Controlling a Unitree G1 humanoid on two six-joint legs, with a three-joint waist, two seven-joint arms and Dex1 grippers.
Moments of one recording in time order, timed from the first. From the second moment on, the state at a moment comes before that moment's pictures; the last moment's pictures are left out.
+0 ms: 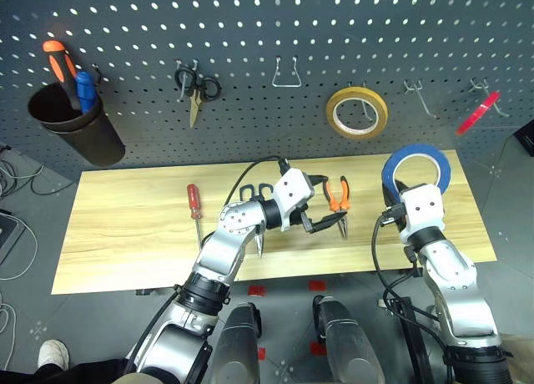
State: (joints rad) left arm -0.51 0.15 -0.24 0.02 -0.09 0.19 -0.80; right arm -0.07 -0.31 -0.04 -0.34 -0.09 0.16 0.15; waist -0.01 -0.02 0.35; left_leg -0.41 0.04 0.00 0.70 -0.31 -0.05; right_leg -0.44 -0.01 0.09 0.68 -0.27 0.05
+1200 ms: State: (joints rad) left arm -0.66 0.03 -0.24 0.13 -0.09 0.18 -0.63; right arm -0.26 -0.24 -0.08 0.02 -0.02 0.01 0.13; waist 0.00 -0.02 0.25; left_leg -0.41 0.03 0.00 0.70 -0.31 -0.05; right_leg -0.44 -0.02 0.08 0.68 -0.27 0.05
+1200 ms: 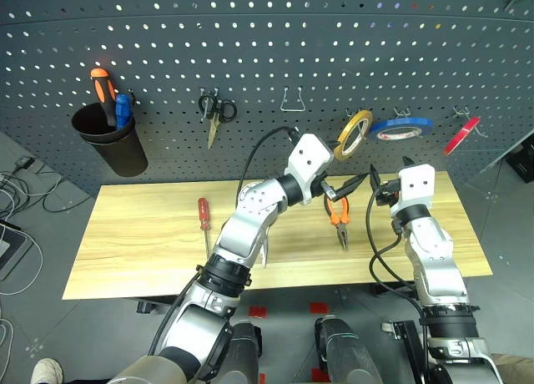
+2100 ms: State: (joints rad) left arm -0.21 0.39 -0.23 -0.04 -0.09 0.16 -0.71; right arm -0.34 -0.14 0.03 -0.09 0.09 0.89 0.19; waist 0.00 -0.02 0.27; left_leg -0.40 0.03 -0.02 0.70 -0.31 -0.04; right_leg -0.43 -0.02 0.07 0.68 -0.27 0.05
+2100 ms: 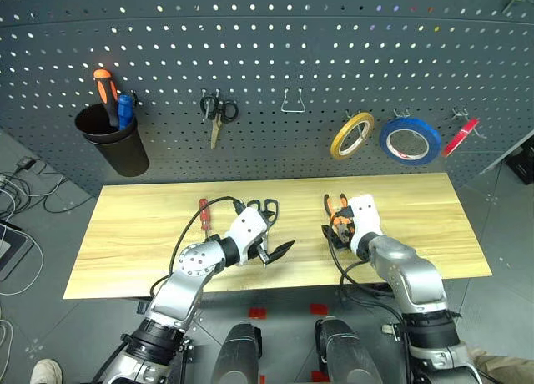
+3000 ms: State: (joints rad) left arm -0.20 0.37 -0.23 -0.07 -0.08 0.19 -0.67; right arm -0.59 -0.13 -0.01 0.28 0.06 0.84 0.11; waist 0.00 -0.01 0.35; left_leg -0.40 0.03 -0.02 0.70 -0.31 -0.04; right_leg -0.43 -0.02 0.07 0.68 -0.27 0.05
